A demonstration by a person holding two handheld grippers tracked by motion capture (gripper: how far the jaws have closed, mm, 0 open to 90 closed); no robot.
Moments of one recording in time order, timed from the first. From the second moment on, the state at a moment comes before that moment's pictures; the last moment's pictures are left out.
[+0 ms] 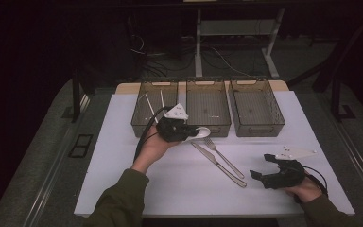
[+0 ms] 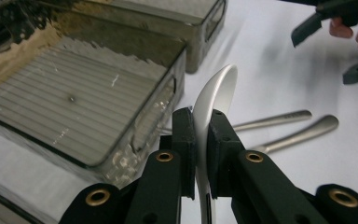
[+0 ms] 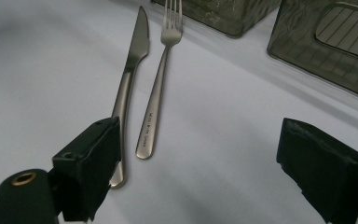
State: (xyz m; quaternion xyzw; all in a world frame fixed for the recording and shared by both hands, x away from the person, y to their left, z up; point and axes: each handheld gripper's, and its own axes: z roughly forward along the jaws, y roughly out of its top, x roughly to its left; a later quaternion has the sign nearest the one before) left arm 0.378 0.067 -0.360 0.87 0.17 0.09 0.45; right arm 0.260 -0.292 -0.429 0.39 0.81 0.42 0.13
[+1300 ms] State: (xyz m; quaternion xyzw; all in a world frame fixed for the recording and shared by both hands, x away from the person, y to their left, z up) left arm 0.463 0.001 -0.357 0.88 0.17 0.12 0.42; right arm 0.259 -0.294 -0.427 0.39 0.80 0.43 0.13
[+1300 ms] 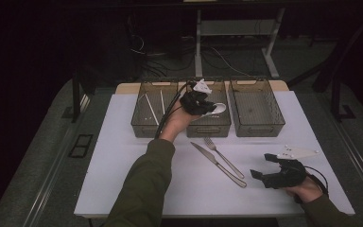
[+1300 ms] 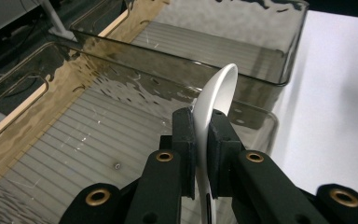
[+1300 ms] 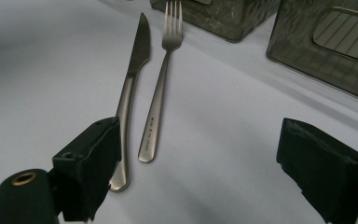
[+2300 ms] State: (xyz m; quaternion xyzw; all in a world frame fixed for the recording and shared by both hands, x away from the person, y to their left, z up) left arm 0.456 0.004 -0.359 0.87 0.20 0.10 0.45; right arm 0.259 -0.294 -0.427 0.39 0.80 0.43 0.13
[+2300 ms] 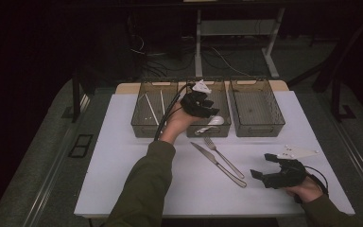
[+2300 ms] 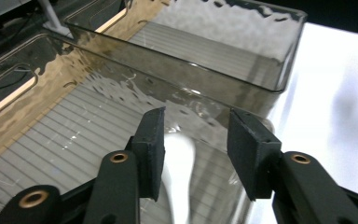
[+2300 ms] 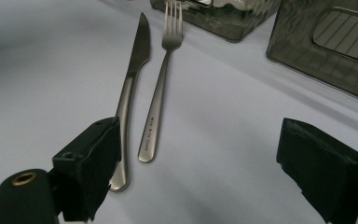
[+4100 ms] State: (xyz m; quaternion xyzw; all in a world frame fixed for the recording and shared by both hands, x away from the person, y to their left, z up) left arm 0.294 0.138 -0.409 0.82 0.27 0.10 0.49; right arm 0.262 -0.296 -0.423 0.41 0.80 0.43 0.12
